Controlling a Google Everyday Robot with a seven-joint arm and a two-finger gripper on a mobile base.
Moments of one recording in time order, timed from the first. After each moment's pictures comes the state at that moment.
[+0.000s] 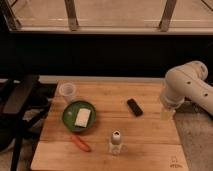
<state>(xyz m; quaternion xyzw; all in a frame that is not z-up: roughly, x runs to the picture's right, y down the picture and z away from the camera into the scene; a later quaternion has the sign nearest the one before) 0.285 0.104 0.684 -0.28 0.02 0.02 0.96</state>
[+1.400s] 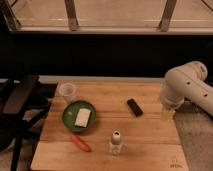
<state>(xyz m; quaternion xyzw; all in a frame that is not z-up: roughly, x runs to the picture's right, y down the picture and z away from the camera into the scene) 0.280 0.113 0.684 -0.28 0.02 0.02 0.96</state>
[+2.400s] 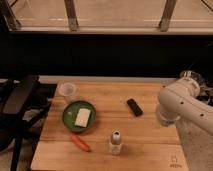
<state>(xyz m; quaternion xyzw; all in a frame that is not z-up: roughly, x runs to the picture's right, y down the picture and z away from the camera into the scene) 0.262 0.172 0.666 -0.30 0.04 -0.01 0.95</state>
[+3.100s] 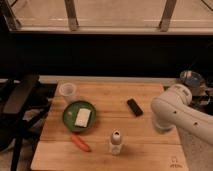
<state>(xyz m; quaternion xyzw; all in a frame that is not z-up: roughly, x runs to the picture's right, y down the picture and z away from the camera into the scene) 0.241 0.204 0.654 -0.31 0.04 -0.05 0.95</state>
